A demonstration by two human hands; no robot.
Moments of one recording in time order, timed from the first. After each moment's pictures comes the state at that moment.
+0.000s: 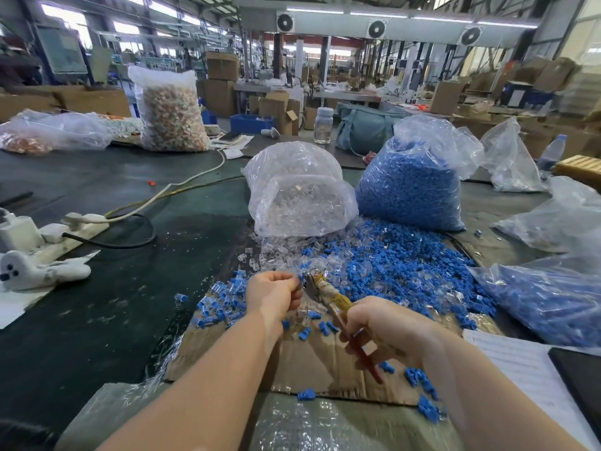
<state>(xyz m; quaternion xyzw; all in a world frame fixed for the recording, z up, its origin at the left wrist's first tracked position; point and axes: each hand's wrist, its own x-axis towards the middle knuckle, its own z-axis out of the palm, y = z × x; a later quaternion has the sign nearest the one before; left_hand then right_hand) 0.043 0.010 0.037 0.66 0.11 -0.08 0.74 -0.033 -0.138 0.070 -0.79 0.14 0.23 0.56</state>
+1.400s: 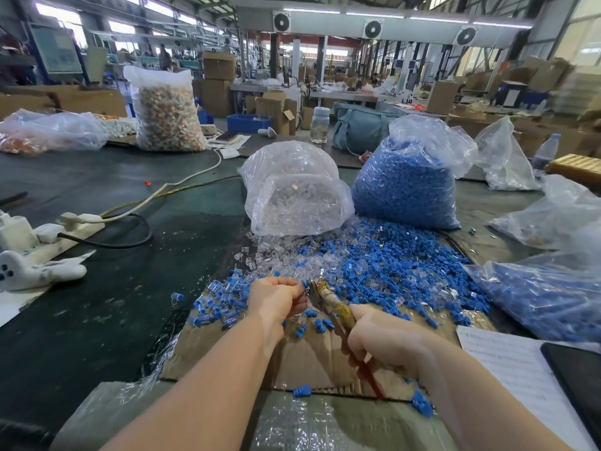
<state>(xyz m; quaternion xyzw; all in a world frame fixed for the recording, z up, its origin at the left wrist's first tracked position) 0.039 0.005 0.032 0.64 0.12 -0.13 0.75 -0.041 -0.139 0.062 -0.86 0.14 0.25 0.43</state>
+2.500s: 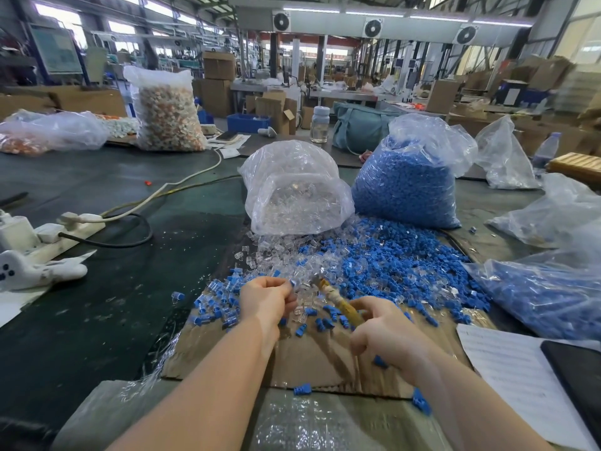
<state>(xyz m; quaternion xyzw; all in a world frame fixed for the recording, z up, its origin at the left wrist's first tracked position) 0.037 0.010 0.028 0.64 0.16 -0.07 0.74 -0.049 -0.142 0.054 -0.85 0.16 0.11 0.49</state>
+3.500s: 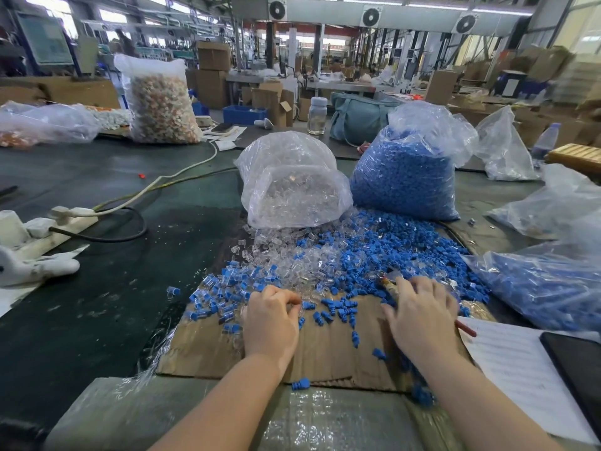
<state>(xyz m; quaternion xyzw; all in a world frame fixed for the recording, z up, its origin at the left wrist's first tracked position) 0.013 0.007 -0.013 0.92 -0.08 0.13 0.36 -0.037 -0.188 0.007 -0.97 0.21 -0.13 -0.03</state>
